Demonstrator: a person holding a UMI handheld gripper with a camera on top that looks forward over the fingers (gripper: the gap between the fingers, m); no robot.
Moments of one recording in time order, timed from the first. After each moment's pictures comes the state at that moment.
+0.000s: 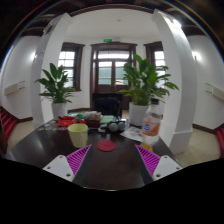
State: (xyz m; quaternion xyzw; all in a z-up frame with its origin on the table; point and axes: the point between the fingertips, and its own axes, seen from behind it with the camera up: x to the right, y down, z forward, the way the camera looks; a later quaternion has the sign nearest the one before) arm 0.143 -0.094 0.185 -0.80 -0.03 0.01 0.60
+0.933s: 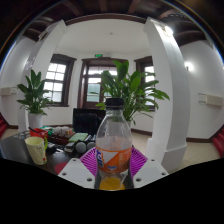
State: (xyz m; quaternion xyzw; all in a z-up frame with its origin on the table) arm 0.190 0.066 0.310 -0.74 0.01 -0.04 0.67
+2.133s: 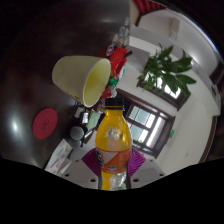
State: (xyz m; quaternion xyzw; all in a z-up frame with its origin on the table) arm 0.089 0.218 0.404 -0.40 -0.65 -0.55 0.35
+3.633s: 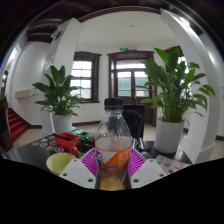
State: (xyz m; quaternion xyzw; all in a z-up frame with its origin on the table) arm 0.038 0.316 0.445 -0.76 -0.11 0.09 0.64
